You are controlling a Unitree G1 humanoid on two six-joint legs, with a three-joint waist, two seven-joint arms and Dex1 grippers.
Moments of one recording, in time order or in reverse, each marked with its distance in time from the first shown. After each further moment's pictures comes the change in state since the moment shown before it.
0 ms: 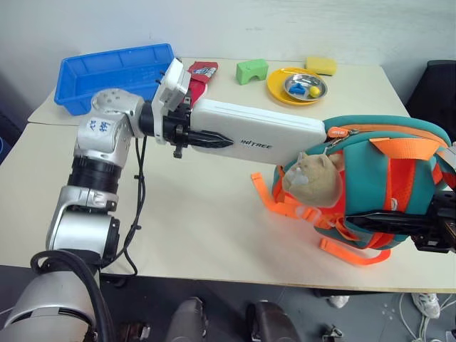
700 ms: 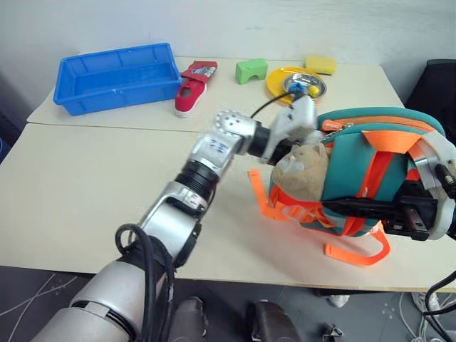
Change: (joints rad) left arm -0.092 -0.547 -0.113 0.228 0.246 -0.164 0.346; right arm -0.121 0.069 0.191 -0.024 -0.067 -0.082 -0.132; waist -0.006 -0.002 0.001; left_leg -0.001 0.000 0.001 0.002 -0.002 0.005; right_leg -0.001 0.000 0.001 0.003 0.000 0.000
